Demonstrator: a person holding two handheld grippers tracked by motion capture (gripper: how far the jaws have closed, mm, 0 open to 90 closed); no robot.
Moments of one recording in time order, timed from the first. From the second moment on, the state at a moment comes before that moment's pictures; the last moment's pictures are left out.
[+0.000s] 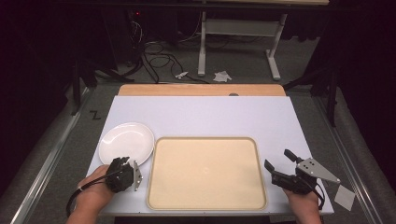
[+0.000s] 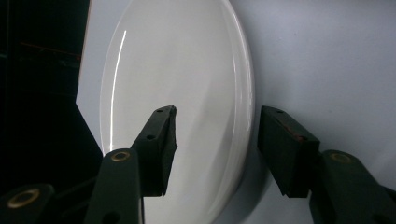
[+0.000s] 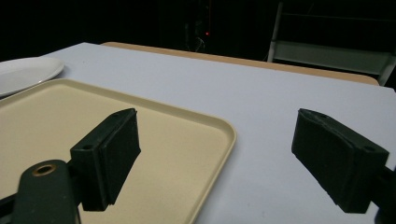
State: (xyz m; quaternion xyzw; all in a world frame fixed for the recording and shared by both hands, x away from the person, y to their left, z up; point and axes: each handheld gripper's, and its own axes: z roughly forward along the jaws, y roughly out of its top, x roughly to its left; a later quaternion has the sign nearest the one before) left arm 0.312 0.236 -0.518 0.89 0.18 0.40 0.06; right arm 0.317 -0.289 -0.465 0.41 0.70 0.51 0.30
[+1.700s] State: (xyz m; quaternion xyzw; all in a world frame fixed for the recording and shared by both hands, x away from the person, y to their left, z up) left arm 0.278 0.201 -0.477 0.85 0.14 0.50 0.11; right arm 0.318 -0.290 -0.465 0.41 0.69 0.51 0.29
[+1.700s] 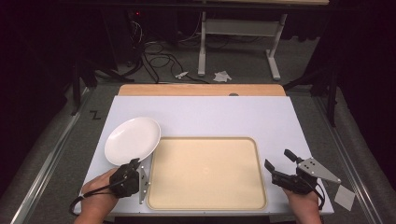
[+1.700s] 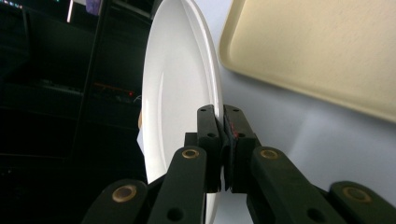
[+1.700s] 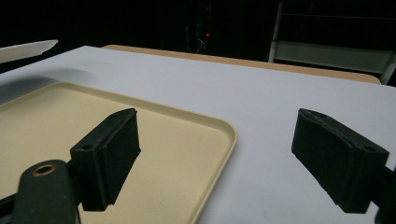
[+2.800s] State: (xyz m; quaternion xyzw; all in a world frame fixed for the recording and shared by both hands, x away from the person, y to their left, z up) left arm 0.244 0.114 -0.471 0.86 0.02 0.48 0.16; right arm 0.318 -0.289 -0.465 0.41 0.69 0.51 0.29
